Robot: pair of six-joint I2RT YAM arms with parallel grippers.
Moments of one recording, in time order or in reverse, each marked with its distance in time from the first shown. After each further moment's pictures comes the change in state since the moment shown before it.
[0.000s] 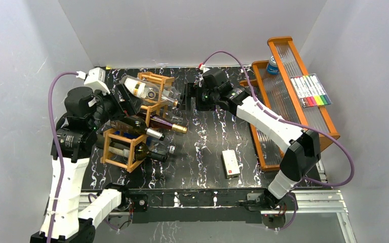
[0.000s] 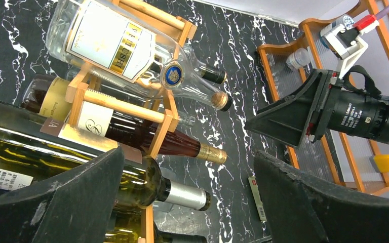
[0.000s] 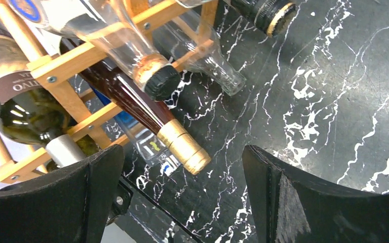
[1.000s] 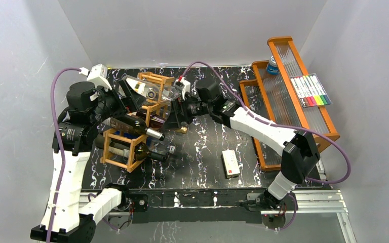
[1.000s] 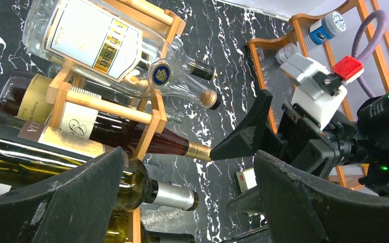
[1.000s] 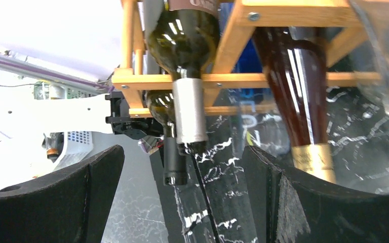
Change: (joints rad) left arm 0.000 0.058 0.044 -0.023 0.046 -0.037; right arm 0.079 -0.007 -0.176 0.387 -0.493 -0.097
